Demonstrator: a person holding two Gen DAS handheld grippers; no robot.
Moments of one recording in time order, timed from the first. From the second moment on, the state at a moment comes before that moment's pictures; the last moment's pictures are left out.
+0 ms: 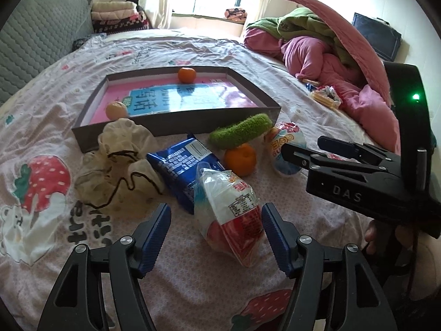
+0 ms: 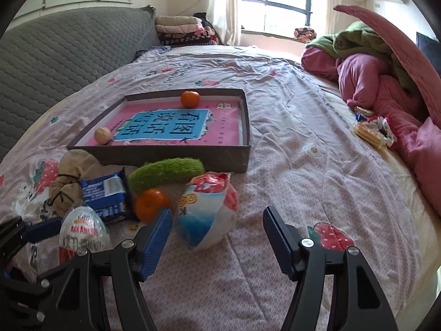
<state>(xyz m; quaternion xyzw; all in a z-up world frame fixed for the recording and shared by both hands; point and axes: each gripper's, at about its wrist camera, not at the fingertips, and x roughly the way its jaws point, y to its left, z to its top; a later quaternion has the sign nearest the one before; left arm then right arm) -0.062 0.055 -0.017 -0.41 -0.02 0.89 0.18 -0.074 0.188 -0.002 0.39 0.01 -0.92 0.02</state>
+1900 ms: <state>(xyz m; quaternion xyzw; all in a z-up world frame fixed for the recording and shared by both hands) -0.058 0.058 0.014 -0.36 -0.02 0.91 0.20 -0.073 0.184 0.012 0.37 -0.01 -0.93 0.06</state>
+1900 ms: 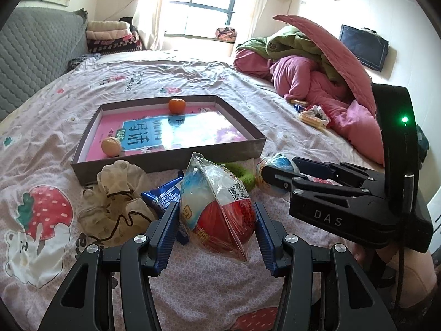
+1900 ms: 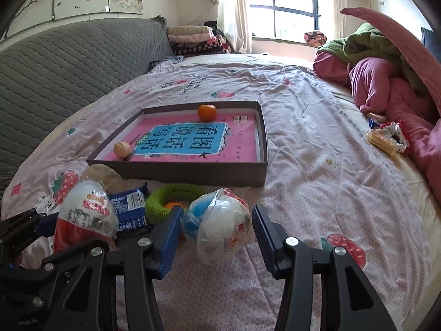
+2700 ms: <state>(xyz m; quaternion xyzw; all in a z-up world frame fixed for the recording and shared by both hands) -0.070 0.050 0.031 -0.33 -0.03 0.92 0.19 -0.067 0.171 0.046 0.29 0.01 -0.95 0.06</state>
